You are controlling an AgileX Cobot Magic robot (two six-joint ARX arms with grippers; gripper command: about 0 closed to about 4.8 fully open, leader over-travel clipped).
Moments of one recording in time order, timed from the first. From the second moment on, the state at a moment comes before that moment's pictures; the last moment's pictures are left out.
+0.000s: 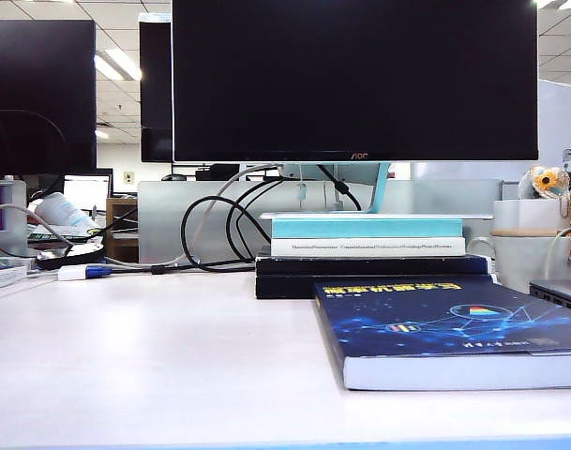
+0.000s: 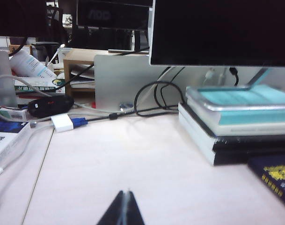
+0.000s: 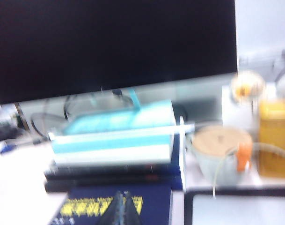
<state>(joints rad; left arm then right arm) -0.57 0.01 0.04 0.04 -0.38 -0.01 0.25 0.00 0.17 -0.05 0.08 0.17</state>
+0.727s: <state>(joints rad) -0.04 0.01 0.01 0.03 0.09 -0.06 0.08 0.00 0.01 0.00 -0.02 0.13</state>
